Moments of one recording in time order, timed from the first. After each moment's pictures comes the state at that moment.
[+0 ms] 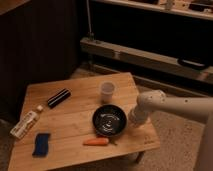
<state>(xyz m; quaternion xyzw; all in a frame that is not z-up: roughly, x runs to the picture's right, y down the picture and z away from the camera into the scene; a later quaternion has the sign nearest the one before) 0.110 0.198 0.818 -0.29 0.20 0.79 0.49</state>
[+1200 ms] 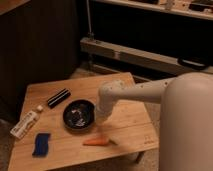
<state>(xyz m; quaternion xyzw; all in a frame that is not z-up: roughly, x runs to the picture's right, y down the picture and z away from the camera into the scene) -0.077 0.182 0.817 -0.37 0.17 0.68 0.62</state>
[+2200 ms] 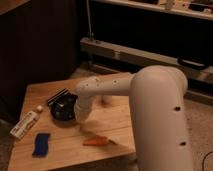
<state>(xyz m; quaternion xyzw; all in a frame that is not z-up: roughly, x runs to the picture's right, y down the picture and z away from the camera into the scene) -0.162 0.162 0.834 -0.39 0.15 0.63 0.66</state>
